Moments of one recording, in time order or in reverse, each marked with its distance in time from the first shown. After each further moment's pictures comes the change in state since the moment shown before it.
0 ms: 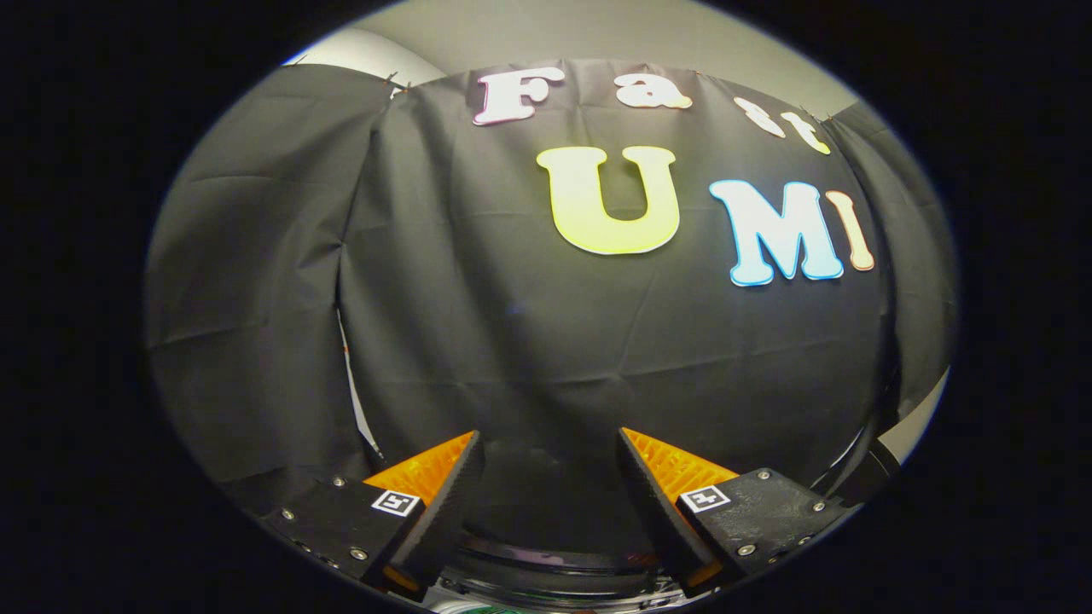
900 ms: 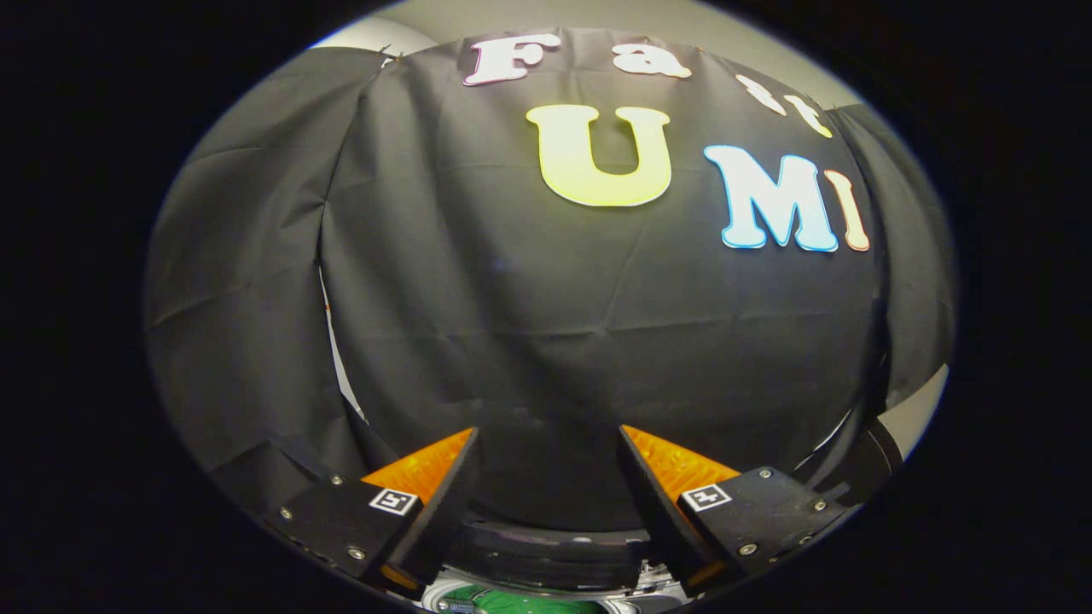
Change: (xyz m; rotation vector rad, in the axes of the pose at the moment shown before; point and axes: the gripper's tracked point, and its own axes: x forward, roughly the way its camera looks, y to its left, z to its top) arm -0.007 -0.005 -0.036 -0.013 0.138 -0.019
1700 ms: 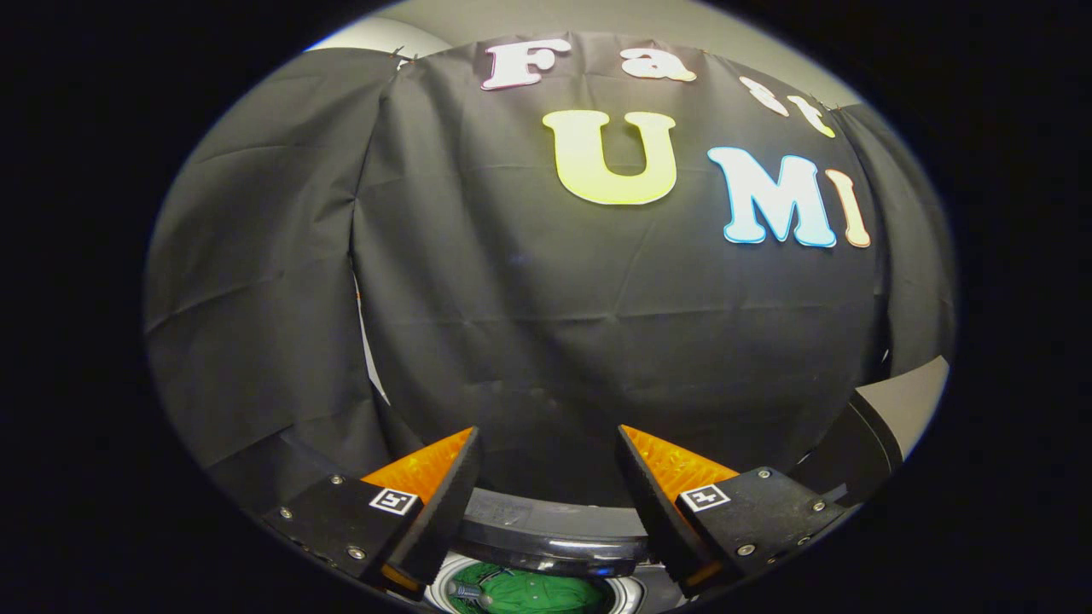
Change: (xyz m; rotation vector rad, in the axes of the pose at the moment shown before) arm -0.070 0.014 -0.018 -0.011 0.024 0.050
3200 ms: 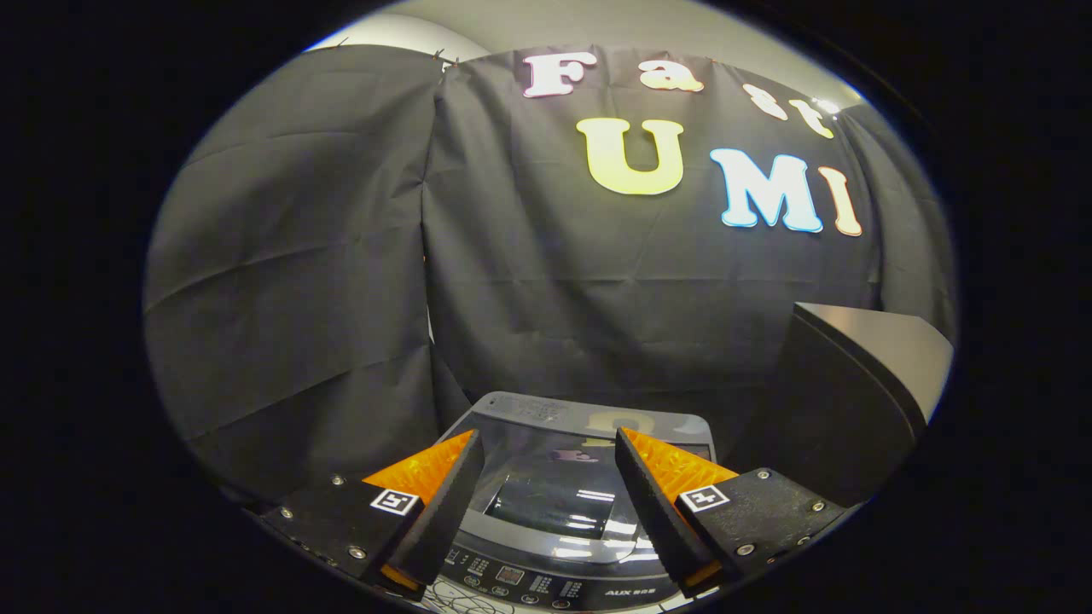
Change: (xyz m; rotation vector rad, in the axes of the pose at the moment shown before) arm -0.178 0.021 -0.083 -0.033 0.007 0.081
